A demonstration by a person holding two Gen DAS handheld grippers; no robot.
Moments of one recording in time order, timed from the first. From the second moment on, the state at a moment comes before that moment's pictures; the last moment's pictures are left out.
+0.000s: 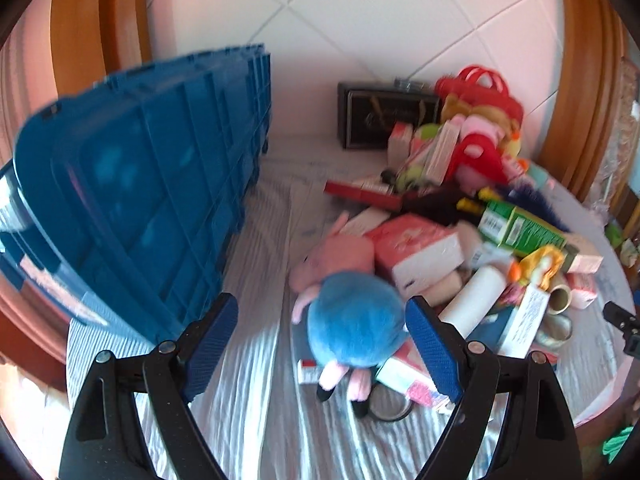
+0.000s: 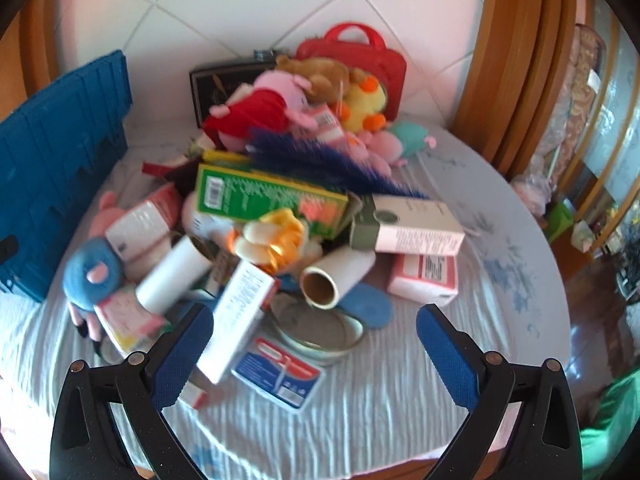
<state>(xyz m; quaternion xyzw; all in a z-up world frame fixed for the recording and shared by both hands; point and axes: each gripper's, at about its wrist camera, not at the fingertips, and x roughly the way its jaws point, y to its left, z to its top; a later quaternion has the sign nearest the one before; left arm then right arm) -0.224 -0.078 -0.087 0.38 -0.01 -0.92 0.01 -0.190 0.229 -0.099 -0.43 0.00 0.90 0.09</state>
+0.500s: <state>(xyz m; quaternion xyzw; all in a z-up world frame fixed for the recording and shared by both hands) -0.329 -0.062 -0.147 0.50 -0.01 -0.87 -0.02 -0.194 0.251 -0.172 -0.51 0.06 0.85 0.10</state>
